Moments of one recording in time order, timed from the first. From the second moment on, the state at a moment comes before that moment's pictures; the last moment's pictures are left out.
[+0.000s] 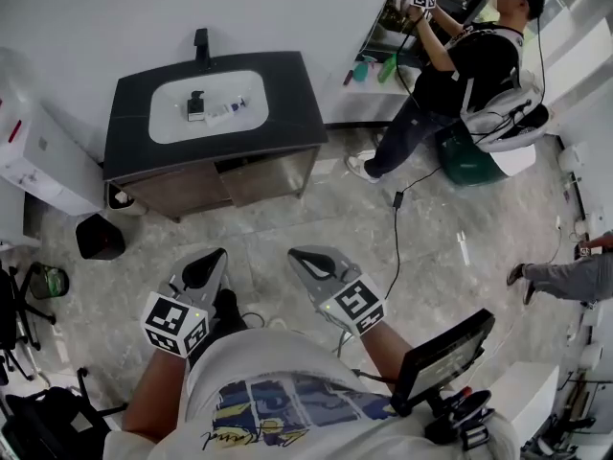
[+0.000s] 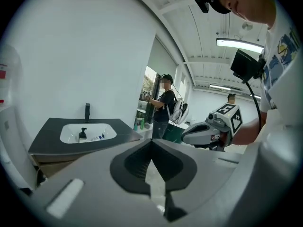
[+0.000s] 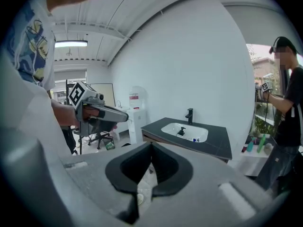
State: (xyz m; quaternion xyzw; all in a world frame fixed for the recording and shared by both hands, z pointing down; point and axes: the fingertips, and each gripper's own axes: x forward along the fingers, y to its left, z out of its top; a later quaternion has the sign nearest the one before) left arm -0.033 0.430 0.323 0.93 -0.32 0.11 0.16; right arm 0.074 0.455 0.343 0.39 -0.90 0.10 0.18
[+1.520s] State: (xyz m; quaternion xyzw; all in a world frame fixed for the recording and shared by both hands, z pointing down) left arm -0.130 0.106 0.364 0.91 -0.37 0.15 0.15; right arm -0.034 0.135 0.344 0.39 -0.89 0.09 0.20
